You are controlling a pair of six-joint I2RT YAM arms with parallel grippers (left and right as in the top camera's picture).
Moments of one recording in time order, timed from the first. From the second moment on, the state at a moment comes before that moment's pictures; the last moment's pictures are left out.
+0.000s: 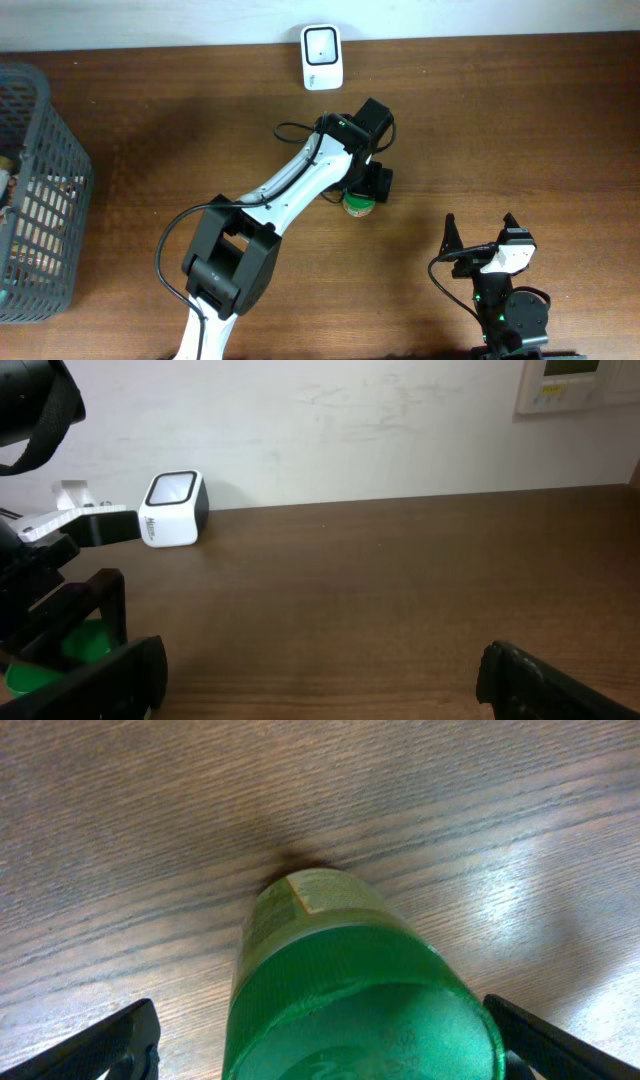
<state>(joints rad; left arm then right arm) -0.68 2.18 1.82 -1.03 0.10 -0.40 0.09 0.02 0.01 -0.07 0.09 0.10</state>
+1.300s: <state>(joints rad) 0.97 1.76 1.48 -1.02 -0.02 -0.24 0.09 0.02 0.01 -0.07 0.09 0.10</state>
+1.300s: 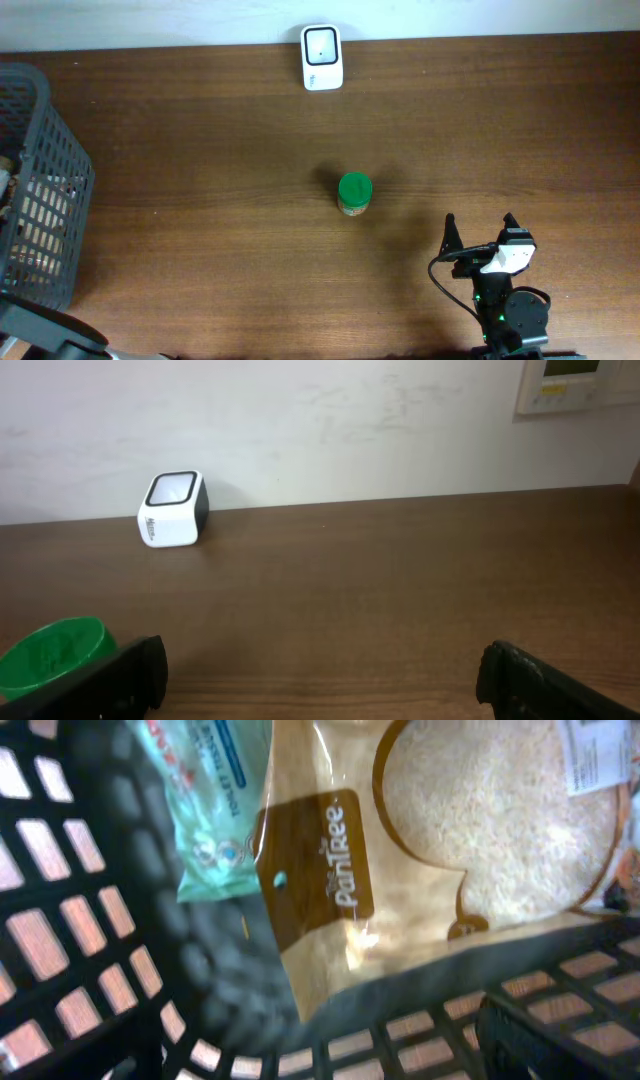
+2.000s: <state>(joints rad) 0.86 2.04 1.44 -0.70 0.03 -0.18 0.09 0.02 0.01 -0.07 0.09 0.10</state>
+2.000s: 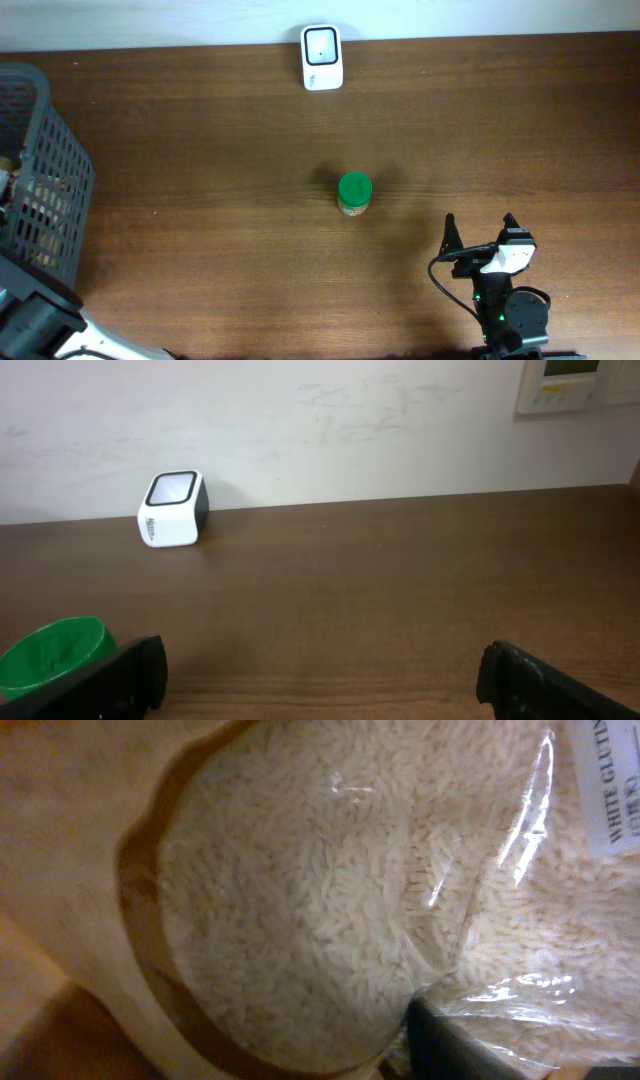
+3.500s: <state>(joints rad) -0.19 1.66 1.49 -1.00 0.34 -0.38 0.09 0.02 0.01 -0.07 0.09 0.10</state>
